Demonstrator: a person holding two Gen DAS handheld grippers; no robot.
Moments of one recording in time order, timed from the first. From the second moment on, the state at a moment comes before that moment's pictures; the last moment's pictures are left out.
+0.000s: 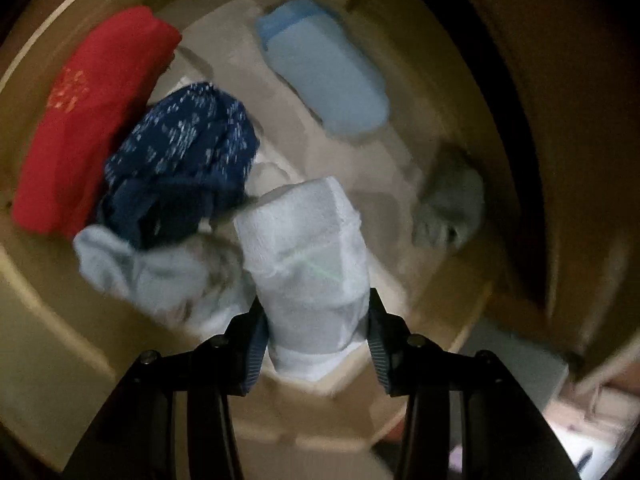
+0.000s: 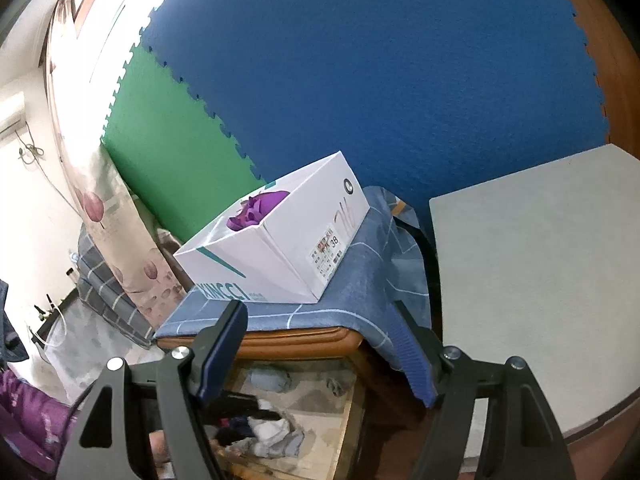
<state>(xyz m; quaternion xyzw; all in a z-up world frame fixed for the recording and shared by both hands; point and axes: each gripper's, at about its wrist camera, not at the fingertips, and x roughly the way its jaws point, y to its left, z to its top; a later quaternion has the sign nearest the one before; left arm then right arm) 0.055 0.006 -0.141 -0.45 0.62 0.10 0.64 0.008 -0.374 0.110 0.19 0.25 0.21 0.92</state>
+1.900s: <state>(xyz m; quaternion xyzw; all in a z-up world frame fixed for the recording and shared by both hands) 0.257 -0.008 0.157 -0.18 0.46 -0.12 0.86 0.012 -0.353 0.111 0.14 0.27 0.20 0.93</state>
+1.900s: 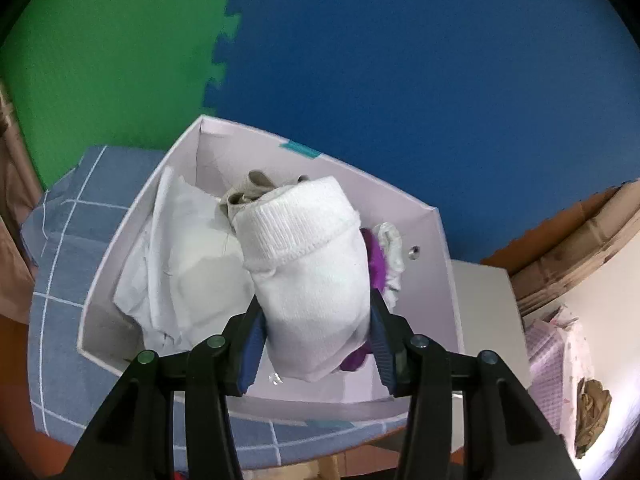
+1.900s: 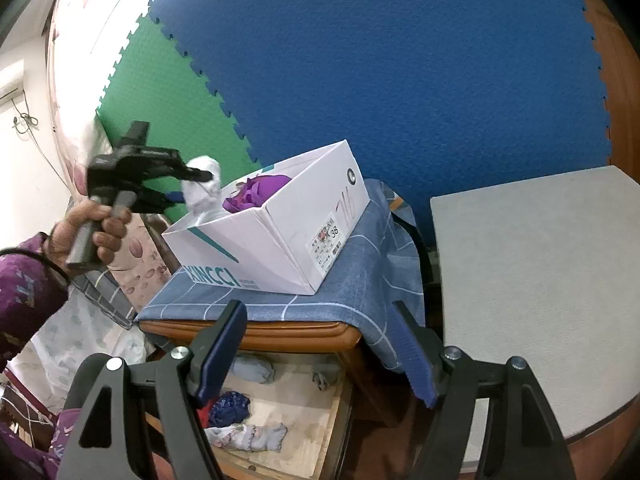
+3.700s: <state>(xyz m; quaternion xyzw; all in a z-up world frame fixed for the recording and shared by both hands) -0.009 0.200 0.072 -0.14 0.36 0.02 0.92 0.047 -0.003 -0.065 -0.20 0.58 0.35 0.71</state>
